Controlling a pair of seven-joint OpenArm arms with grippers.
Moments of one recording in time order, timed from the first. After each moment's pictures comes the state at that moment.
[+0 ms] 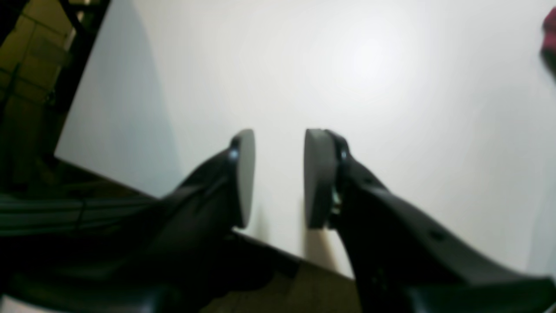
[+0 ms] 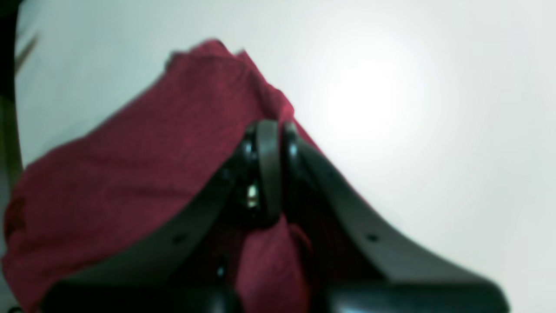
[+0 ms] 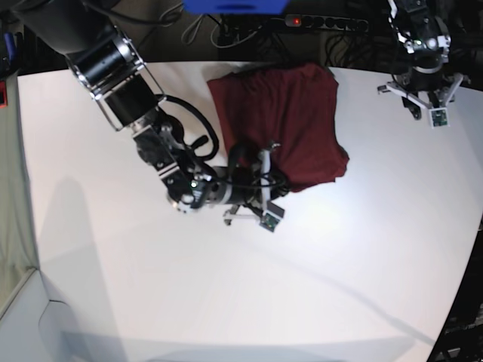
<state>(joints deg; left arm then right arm) 25.4 0.6 -31.3 104.7 5.8 -12.4 27.0 23.2 3.8 -34.2 65.3 20.6 35.1 -34.0</state>
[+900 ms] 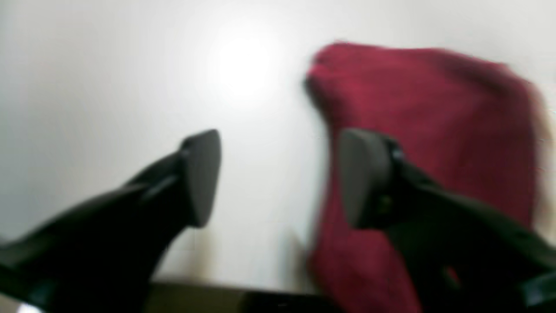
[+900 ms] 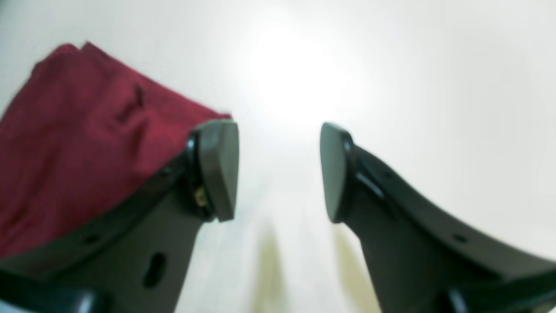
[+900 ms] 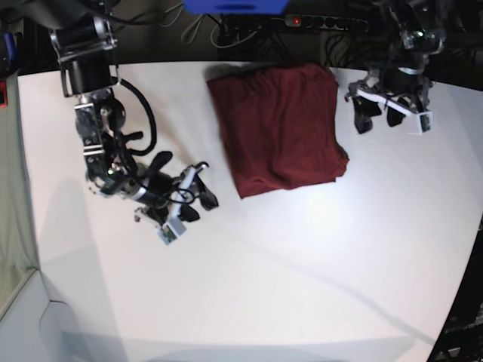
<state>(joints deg) 24.4 5.7 -31.3 112.8 -26.5 -24.0 43.8 11.6 11.3 -8.9 76.2 20.9 35.0 -34.6</state>
